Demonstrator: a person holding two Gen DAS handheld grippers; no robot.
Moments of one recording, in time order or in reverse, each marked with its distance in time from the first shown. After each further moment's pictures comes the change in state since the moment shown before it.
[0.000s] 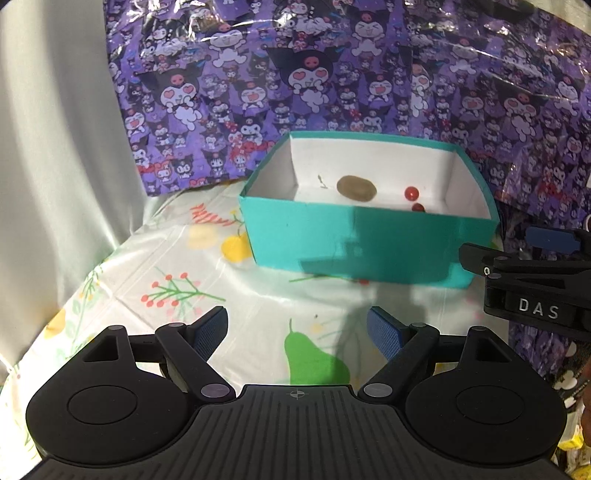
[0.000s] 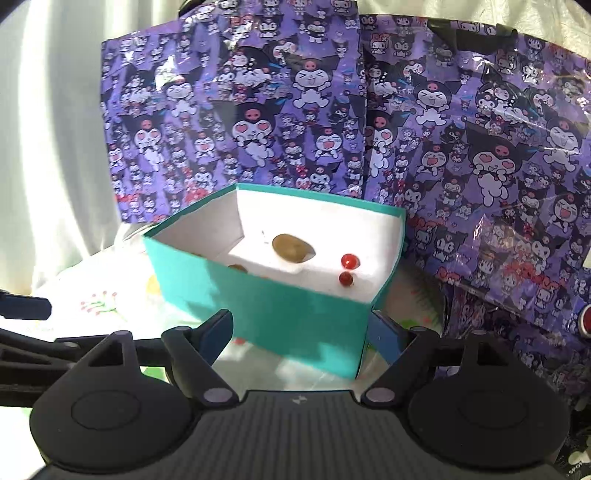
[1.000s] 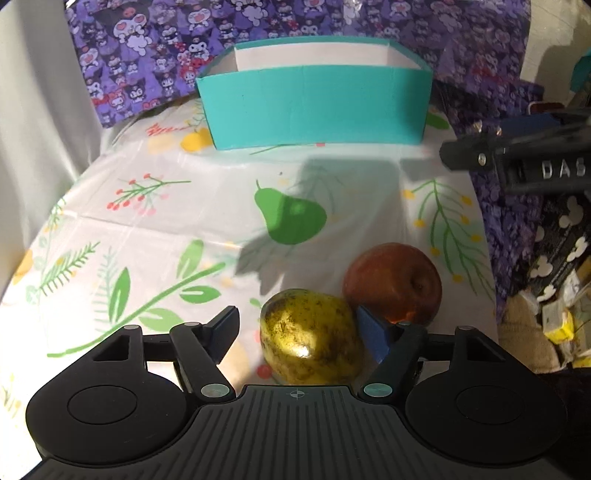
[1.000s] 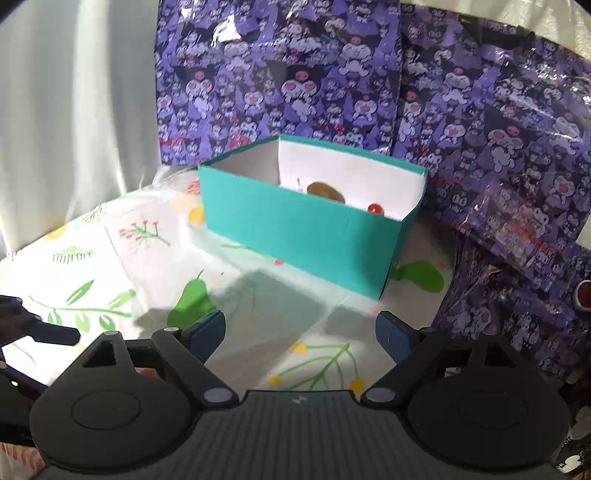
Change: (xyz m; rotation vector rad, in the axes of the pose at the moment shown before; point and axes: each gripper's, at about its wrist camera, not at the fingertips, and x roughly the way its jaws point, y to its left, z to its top) left arm -0.012 0.023 -0.107 0.152 0.151 -0.176; right arm -0.046 0.034 -0.052 -0.101 0.108 0.035
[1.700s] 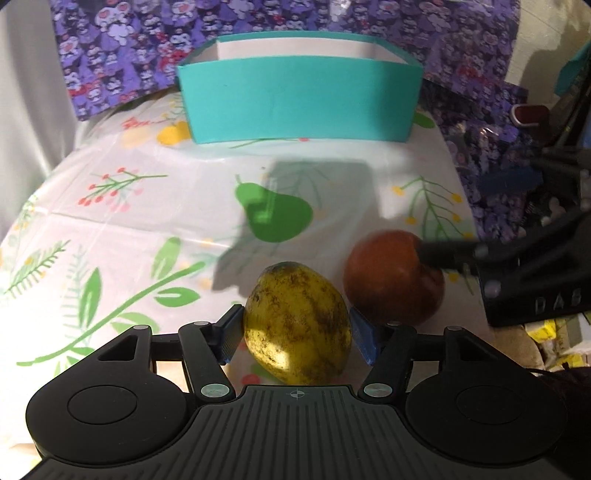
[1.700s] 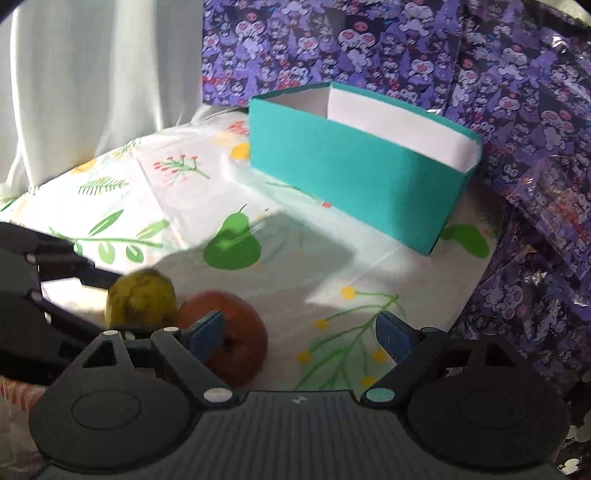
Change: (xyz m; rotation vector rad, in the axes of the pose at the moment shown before) left arm 0.014 0.013 -0.001 -0.011 -0.013 -0.070; right arm 0.020 0.034 -0.027 -0.117 0.148 0.091
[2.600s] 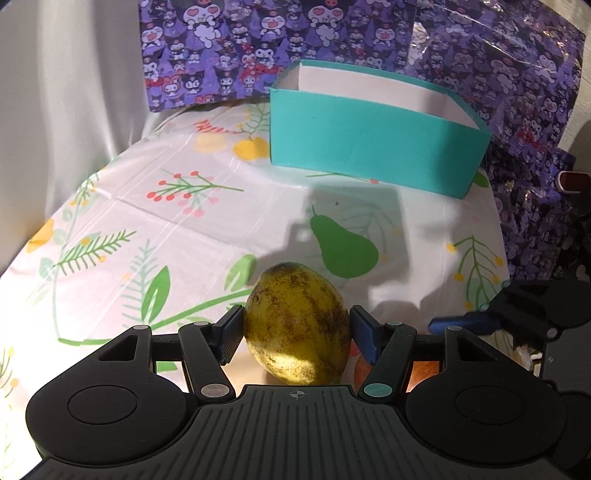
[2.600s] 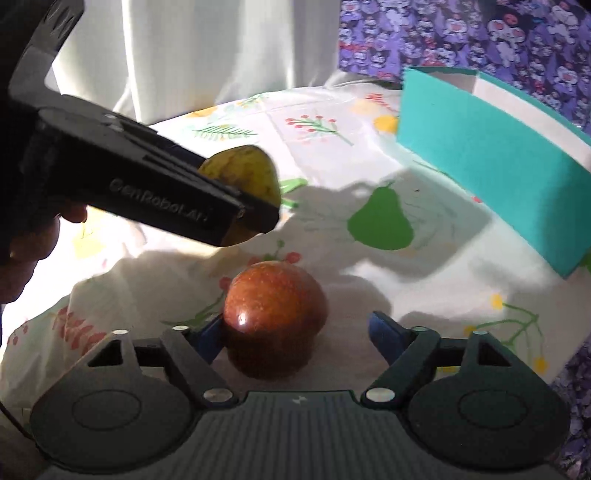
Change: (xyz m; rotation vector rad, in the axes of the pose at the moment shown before) left arm -0.025 0.032 0.010 -0.176 -0.053 0.095; right arm 0.024 0.058 -0.008 -0.220 0.045 0.337
